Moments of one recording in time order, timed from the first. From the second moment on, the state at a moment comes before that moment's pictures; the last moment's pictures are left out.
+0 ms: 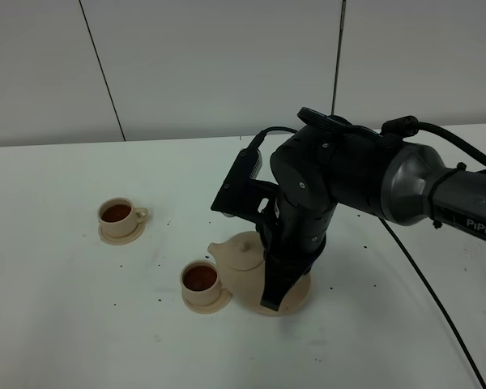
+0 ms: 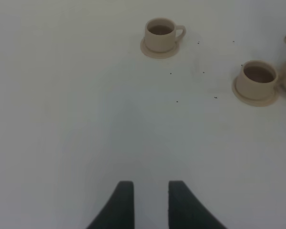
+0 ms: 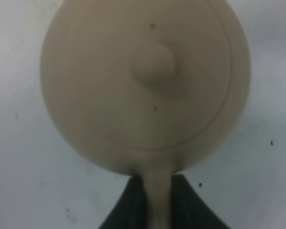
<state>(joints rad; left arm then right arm) 0.00 -0.01 -0.51 0.01 1.04 0.05 0.74 2.00 -1.59 -0.05 0.95 -0.49</state>
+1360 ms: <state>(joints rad) 0.00 -0.01 -0.51 0.01 1.04 0.05 0.69 2.00 -1.46 -0.01 0.80 -0.50</state>
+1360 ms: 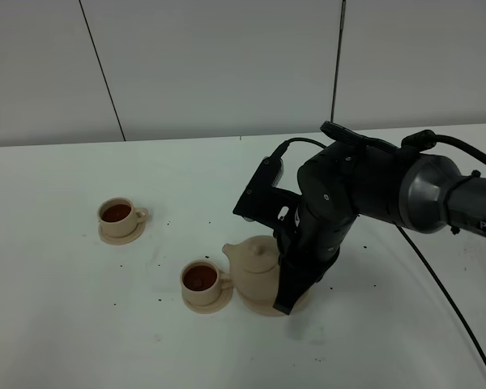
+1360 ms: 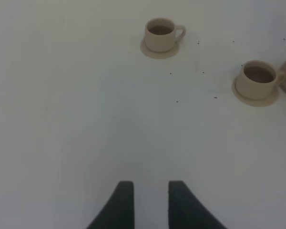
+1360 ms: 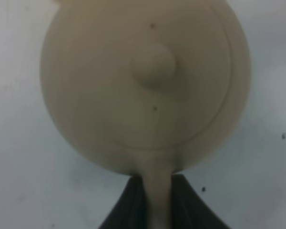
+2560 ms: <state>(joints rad) 0.00 -0.01 -0.51 0.01 1.04 0.05 0.65 2.03 -1.46 -0.01 0.76 -0.42</state>
